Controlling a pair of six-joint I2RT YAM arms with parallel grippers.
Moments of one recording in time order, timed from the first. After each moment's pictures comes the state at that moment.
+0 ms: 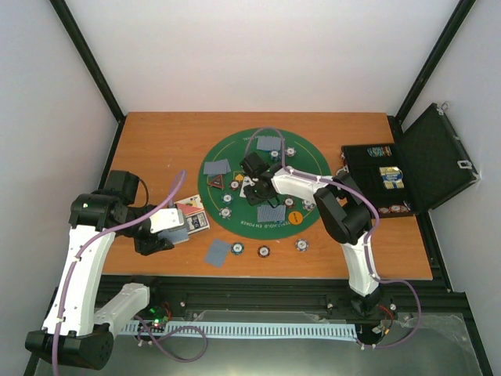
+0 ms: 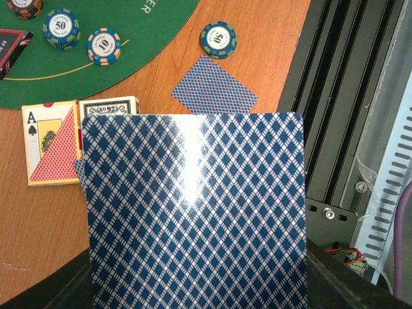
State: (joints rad) left arm -0.09 0.92 1.15 -1.57 0.40 1.11; right arm 0.72 2.09 1.47 -0.55 0.05 0.24
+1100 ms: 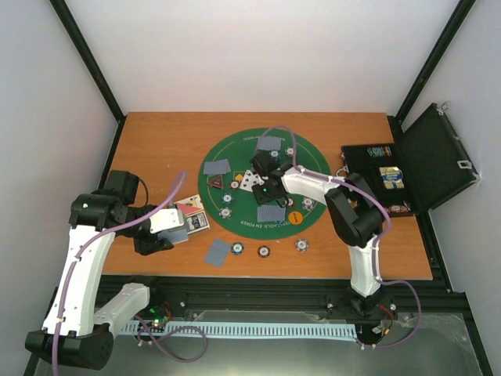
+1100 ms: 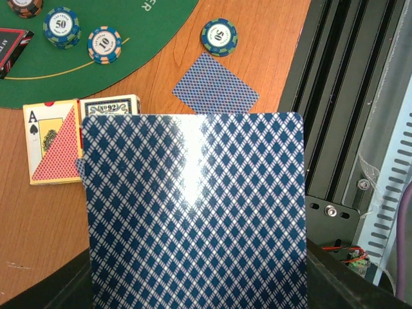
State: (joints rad) left arm -0.09 0.92 1.15 -1.57 0.39 1.12; right arm 0.67 2.05 1.44 -0.57 0.04 0.22
